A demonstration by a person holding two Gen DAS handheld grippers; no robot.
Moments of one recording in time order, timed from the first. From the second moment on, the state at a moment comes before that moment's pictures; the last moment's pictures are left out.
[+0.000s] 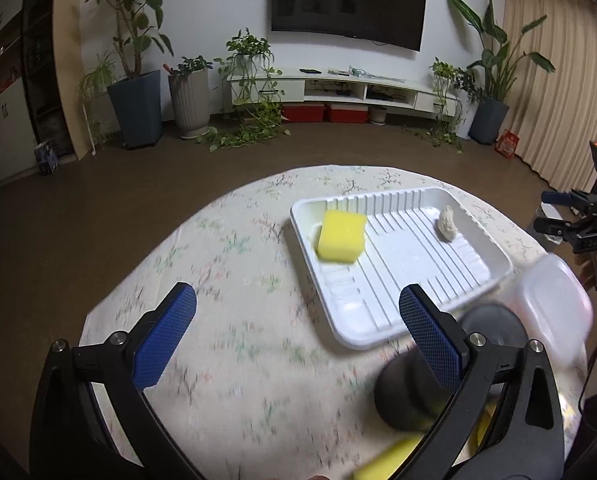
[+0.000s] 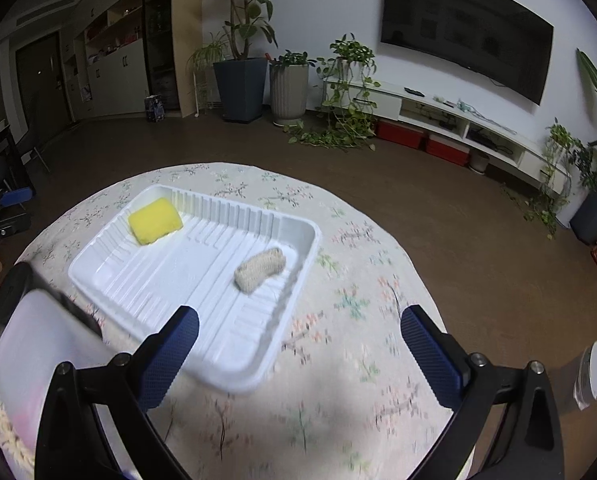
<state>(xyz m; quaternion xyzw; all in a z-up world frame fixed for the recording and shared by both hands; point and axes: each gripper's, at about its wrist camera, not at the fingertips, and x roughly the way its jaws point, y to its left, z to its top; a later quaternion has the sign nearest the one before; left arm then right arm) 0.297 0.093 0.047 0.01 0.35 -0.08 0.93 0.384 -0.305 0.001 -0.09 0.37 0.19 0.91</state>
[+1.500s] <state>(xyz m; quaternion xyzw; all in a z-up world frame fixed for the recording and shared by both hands) 0.054 -0.007 -0.007 -0.01 0.36 -0.18 0.91 0.102 -0.261 -0.054 -0.02 0.41 0.22 0.89</state>
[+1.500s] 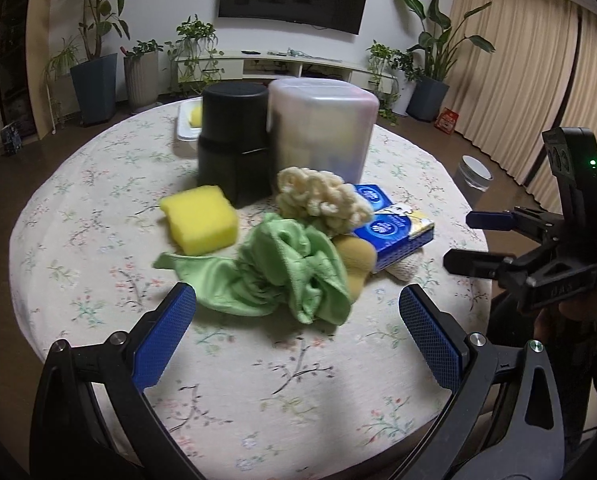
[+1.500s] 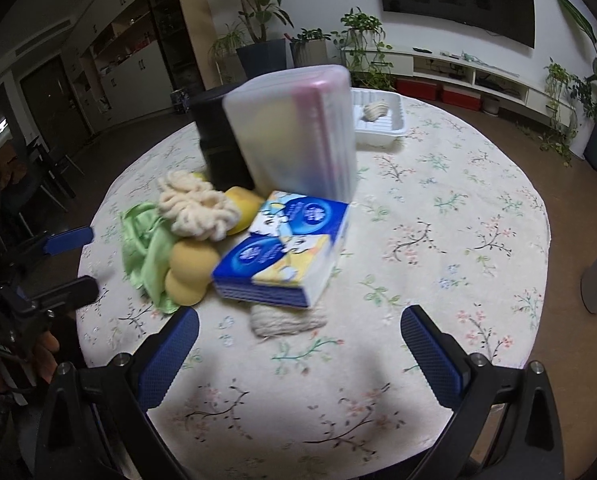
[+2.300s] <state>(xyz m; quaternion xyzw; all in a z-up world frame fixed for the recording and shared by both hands) 0.103 -0.007 -0.039 -0.03 0.44 -0.14 0.89 0.135 -0.232 -0.064 -0.06 0.44 0.20 0.87</state>
